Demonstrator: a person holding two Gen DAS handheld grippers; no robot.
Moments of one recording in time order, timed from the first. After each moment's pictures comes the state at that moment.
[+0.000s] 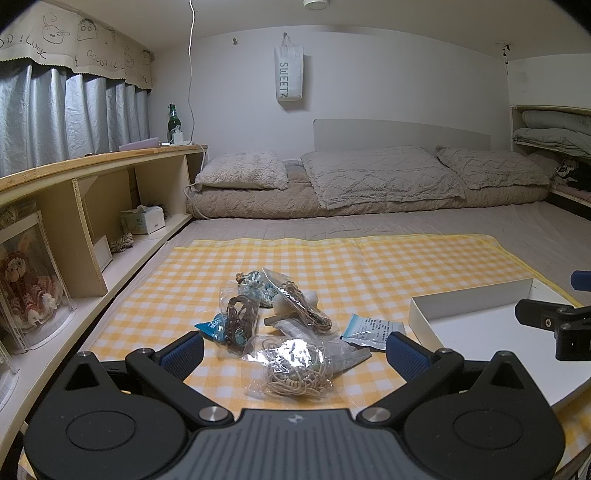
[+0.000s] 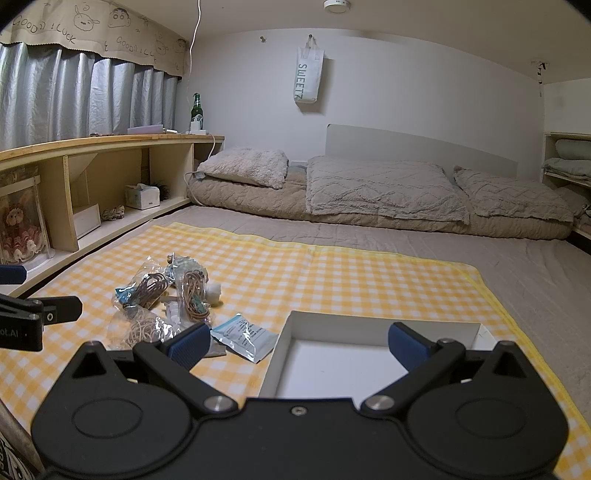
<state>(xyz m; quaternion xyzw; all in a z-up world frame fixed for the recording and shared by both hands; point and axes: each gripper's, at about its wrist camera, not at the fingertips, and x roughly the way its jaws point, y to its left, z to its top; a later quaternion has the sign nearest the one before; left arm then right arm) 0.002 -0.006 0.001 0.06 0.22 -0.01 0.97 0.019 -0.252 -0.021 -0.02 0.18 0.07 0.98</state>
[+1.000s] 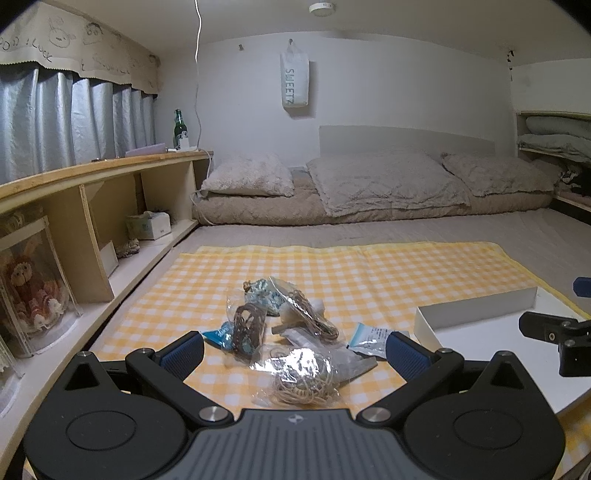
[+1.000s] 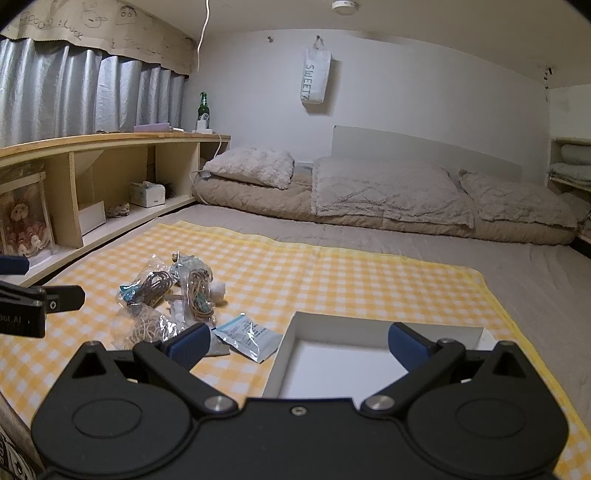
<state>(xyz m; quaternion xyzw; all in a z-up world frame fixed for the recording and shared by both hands) 0.002 0.000 0.004 0.05 0.21 0.00 0.98 0.014 -0.250 -0.017 -0.04 0.18 0.08 0.98</state>
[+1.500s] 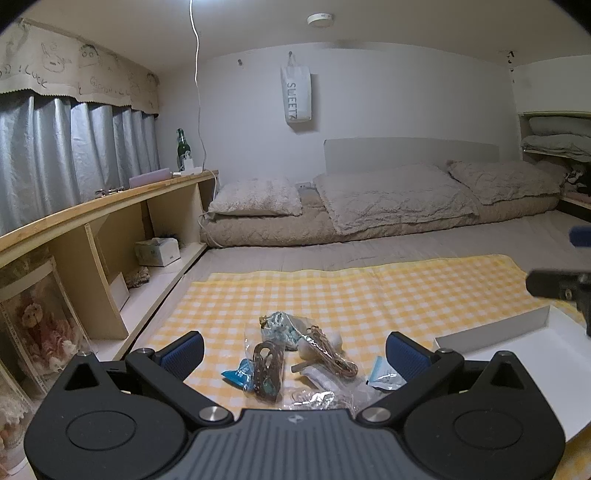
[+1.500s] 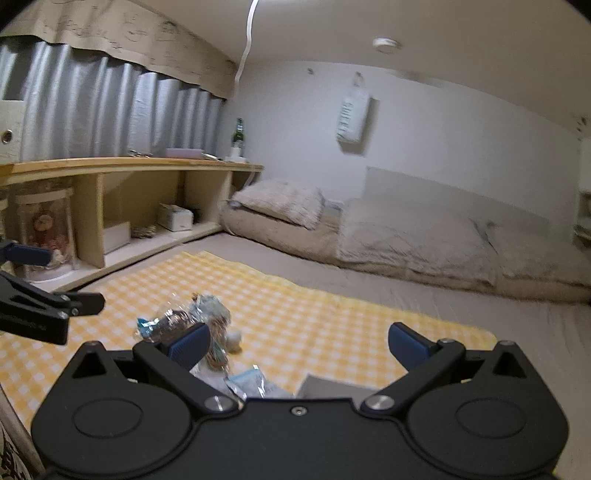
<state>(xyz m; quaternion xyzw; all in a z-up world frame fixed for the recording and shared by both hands) 0.030 0.009 0.051 0.07 0.20 0.00 0.98 0.039 -0.247 0.052 -0.08 0.13 0.15 0.98</state>
